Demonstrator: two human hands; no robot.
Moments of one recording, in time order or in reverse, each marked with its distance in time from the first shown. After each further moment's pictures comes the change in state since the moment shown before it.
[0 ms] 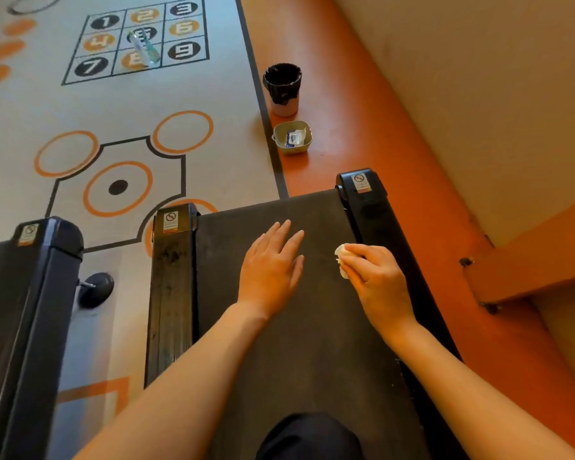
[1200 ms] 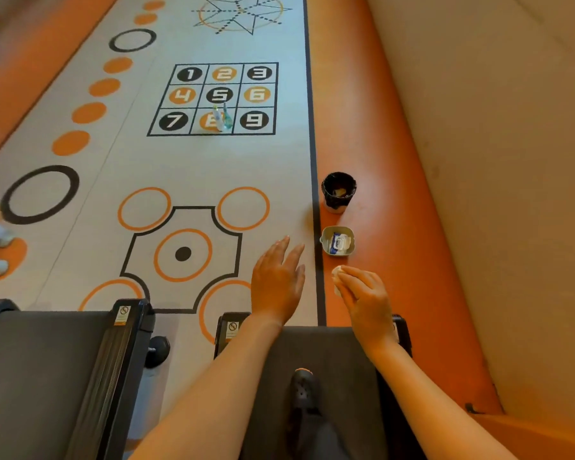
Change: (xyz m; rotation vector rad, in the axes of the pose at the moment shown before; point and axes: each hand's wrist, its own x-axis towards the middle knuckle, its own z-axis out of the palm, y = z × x) left_hand 0.393 -0.118 -0.382 -0.081 0.141 -0.304; right_hand 0.525 -0.210 -0.087 0.158 -0.062 -0.036
